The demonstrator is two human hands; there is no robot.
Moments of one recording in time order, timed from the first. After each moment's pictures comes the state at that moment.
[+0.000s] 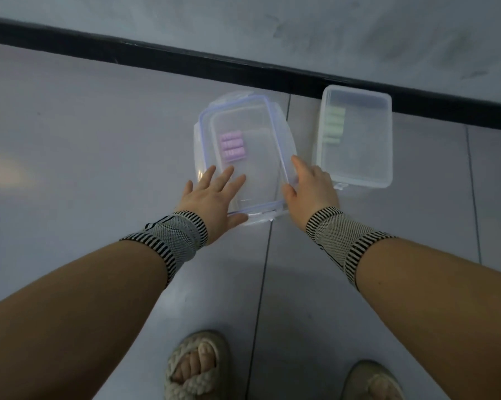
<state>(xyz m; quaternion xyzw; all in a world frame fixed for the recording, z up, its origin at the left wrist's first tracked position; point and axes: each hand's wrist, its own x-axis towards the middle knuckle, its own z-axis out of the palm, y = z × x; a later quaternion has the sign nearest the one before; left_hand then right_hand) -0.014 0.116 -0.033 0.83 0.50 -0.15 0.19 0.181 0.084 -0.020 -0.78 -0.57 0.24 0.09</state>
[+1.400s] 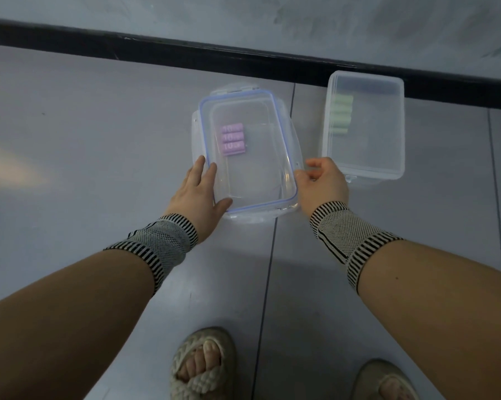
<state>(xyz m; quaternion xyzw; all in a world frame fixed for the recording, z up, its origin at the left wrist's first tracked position) -0.023 0.109 -0.036 0.75 0.61 -0.03 0.24 0.186 0.082 -0.038 -0.83 -0.36 0.32 0.29</state>
